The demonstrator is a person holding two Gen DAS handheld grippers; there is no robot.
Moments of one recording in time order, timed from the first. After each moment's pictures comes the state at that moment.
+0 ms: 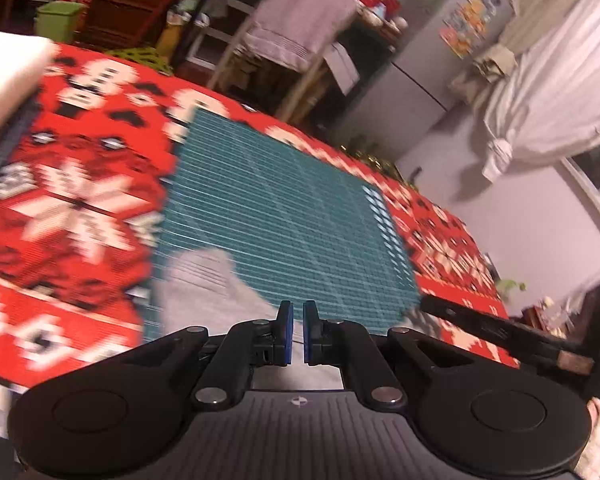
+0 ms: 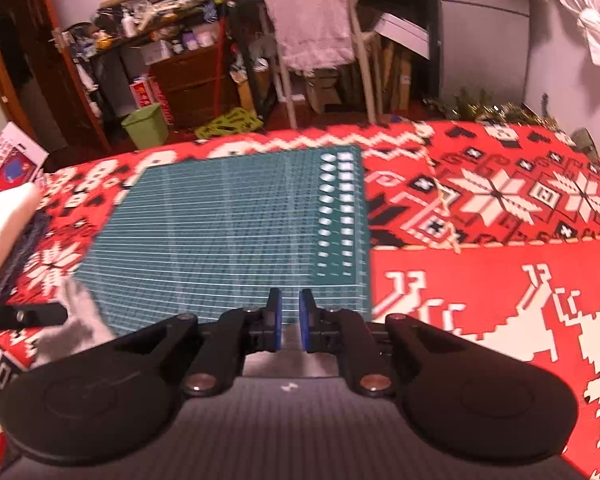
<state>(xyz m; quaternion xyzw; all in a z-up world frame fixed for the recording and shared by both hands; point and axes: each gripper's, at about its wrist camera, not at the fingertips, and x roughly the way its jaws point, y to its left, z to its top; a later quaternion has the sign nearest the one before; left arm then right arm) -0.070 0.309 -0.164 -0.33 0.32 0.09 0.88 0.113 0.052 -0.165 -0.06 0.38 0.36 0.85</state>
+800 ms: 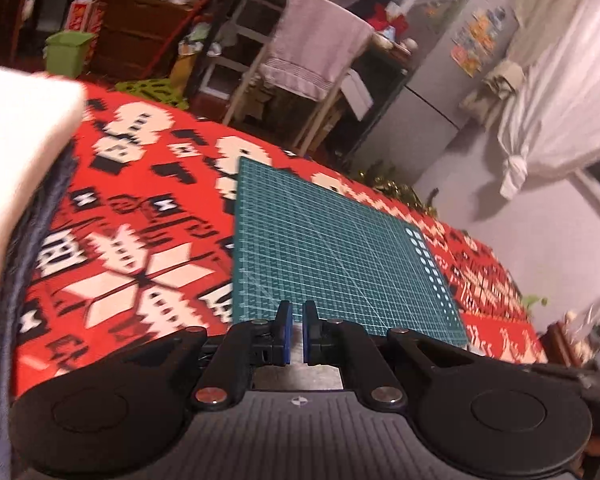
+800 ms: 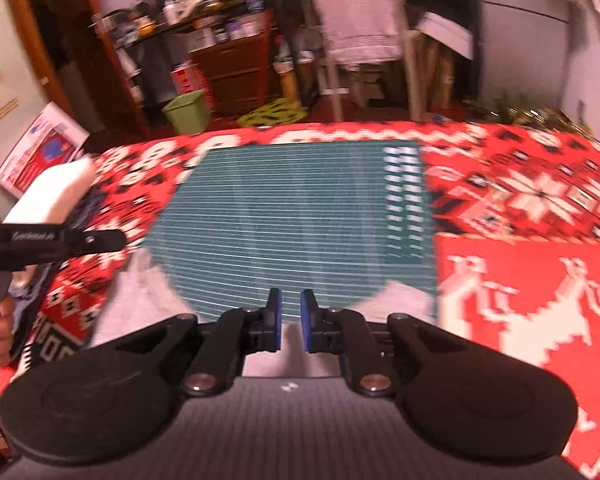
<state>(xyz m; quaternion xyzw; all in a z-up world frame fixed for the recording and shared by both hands) -0.070 0.360 -0.168 -0.32 0.30 0.11 0.89 0.073 0.078 -0.154 -0.07 0.39 0.42 0.82</state>
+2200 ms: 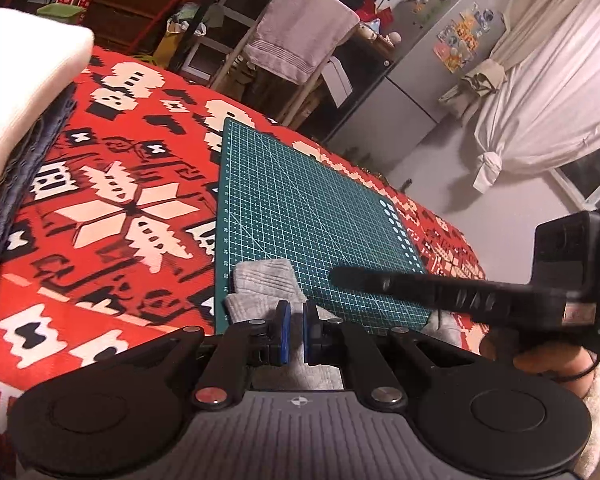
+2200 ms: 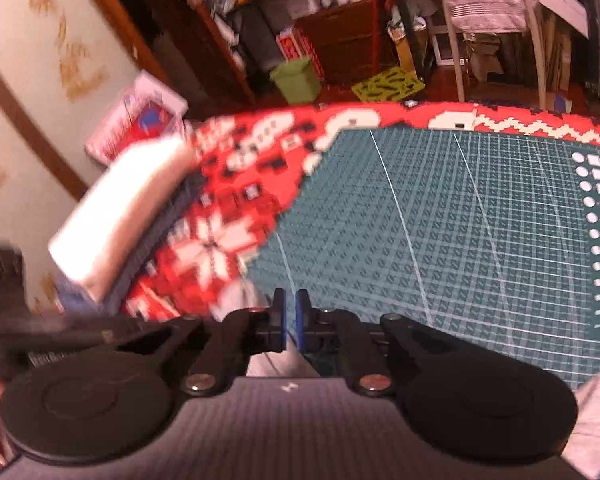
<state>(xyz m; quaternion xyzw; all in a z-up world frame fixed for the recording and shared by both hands) -0.089 0.338 -0.186 -0.33 0.30 0.07 0.89 0.086 0.182 -0.178 -0.06 0.43 0.55 0.71</state>
